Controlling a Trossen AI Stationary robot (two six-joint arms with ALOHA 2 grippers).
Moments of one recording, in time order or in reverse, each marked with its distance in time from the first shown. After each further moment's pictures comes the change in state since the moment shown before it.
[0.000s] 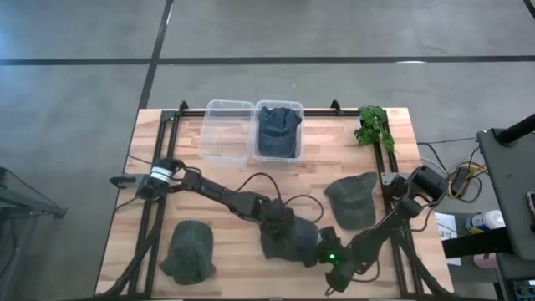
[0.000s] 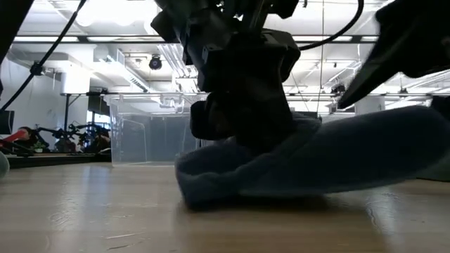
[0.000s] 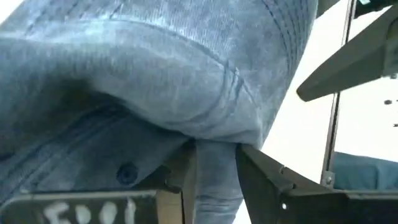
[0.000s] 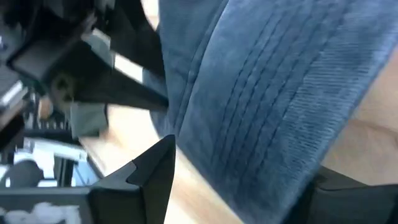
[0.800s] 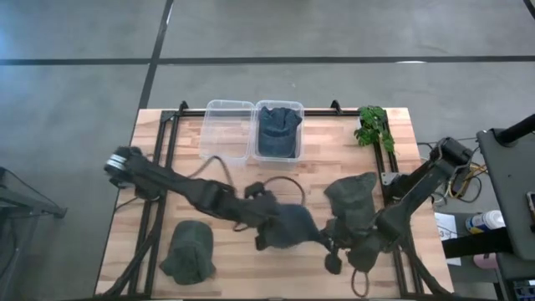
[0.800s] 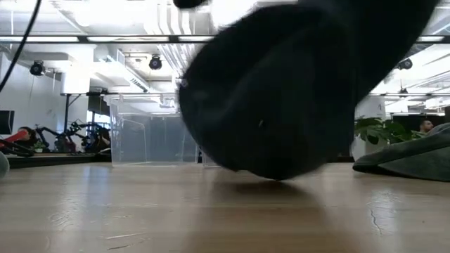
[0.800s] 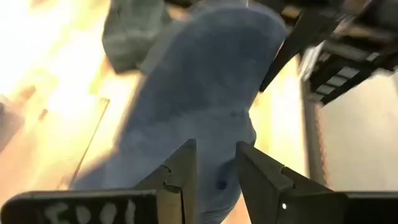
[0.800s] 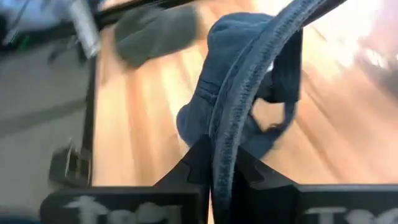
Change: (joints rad) left arm -0.108 -0.391 0.064 -0.231 -0.513 0.182; right arm -0.030 -0.407 0.025 -0.223 -0.067 -1.238
